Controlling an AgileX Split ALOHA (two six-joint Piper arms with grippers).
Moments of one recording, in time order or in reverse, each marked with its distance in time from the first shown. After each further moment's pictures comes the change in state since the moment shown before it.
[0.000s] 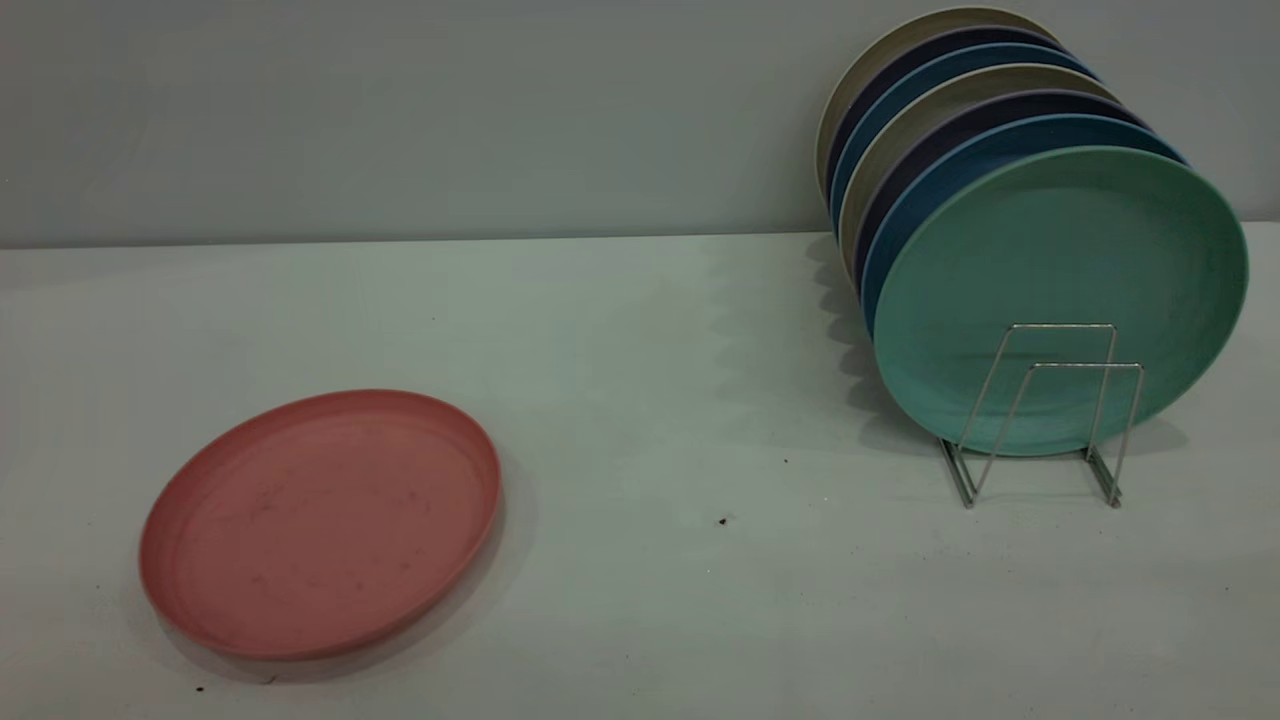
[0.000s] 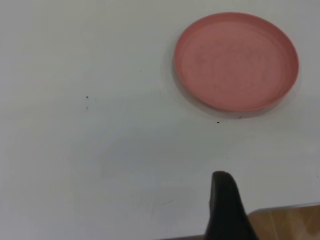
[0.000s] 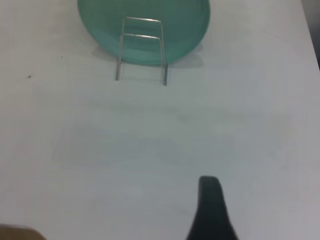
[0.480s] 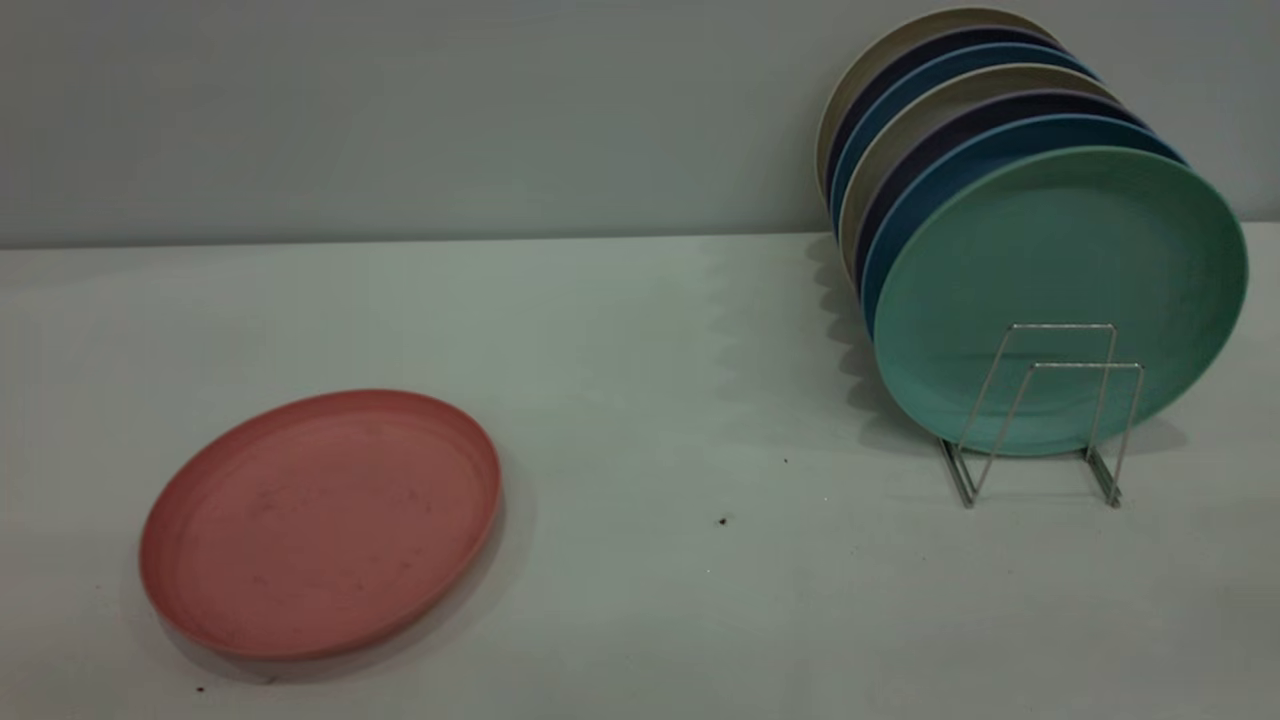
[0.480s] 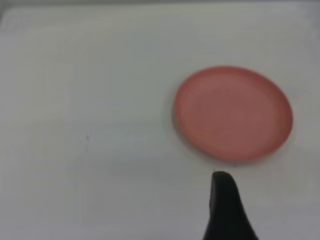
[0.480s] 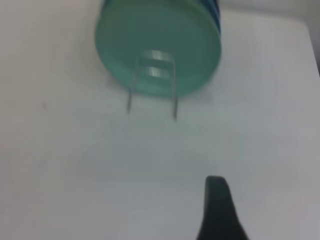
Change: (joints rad) left arm 0.000 0.134 -0.019 -0.001 -0.176 -0.066; right arm 0.000 0.151 -0.021 0.056 -0.212 -0.064
